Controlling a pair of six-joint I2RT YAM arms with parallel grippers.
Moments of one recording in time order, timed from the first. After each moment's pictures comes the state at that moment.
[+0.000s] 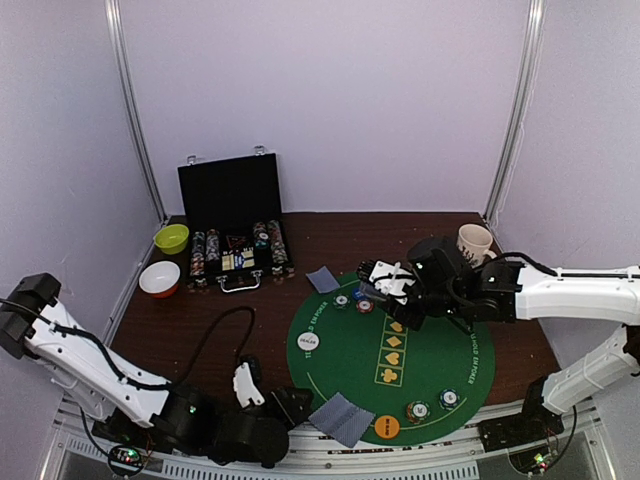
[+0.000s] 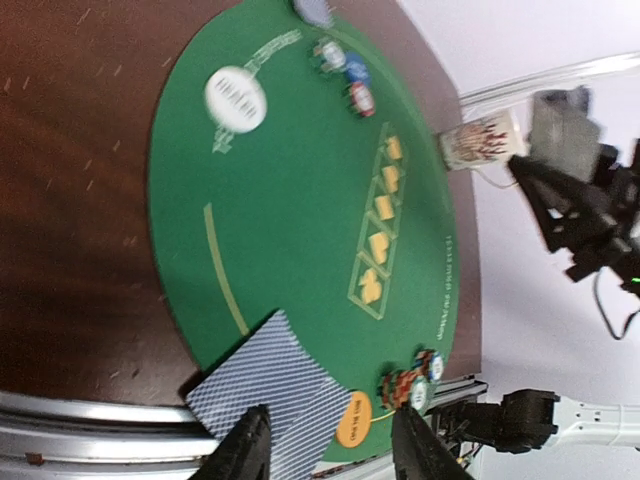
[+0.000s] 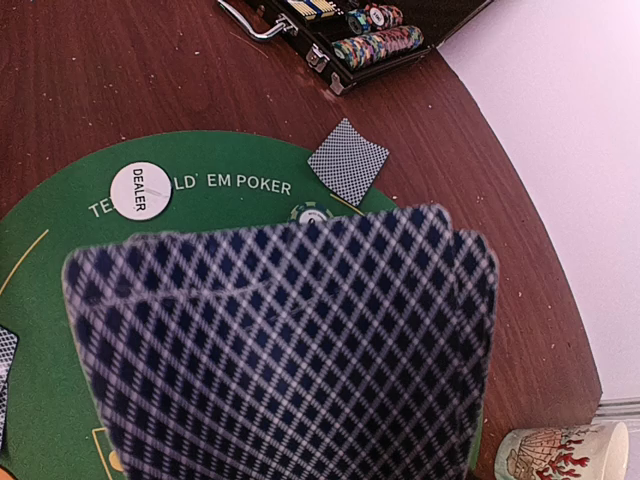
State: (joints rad) left arm -1.75 1.49 0.70 -0.04 -0.84 -1.86; right arm 0.96 1.31 0.90 -0.31 0.28 -0.36
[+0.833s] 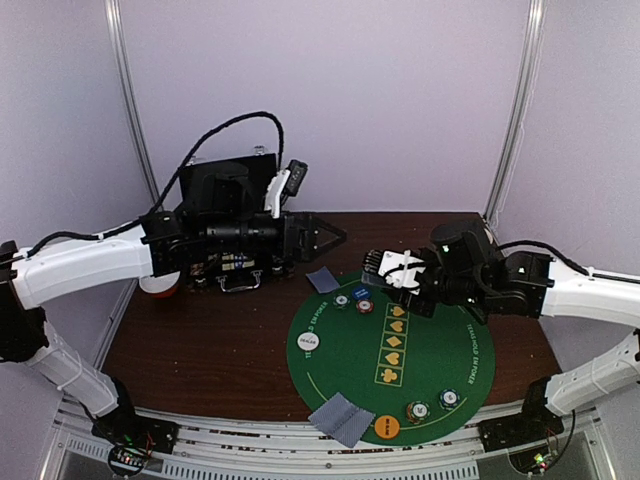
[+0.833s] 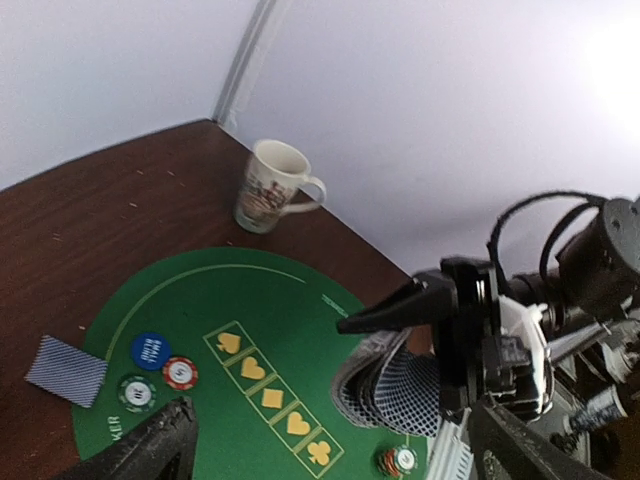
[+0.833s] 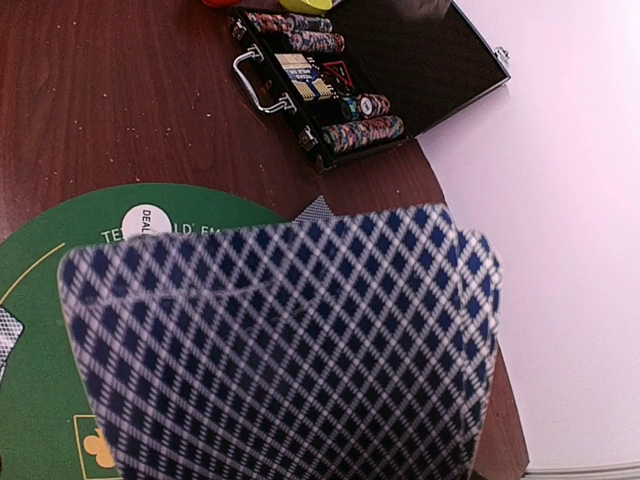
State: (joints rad) left arm -0.91 1.46 1.26 -0.07 0.29 -0.42; right arm 0.98 1.19 0.95 -0.34 0.25 -0.57
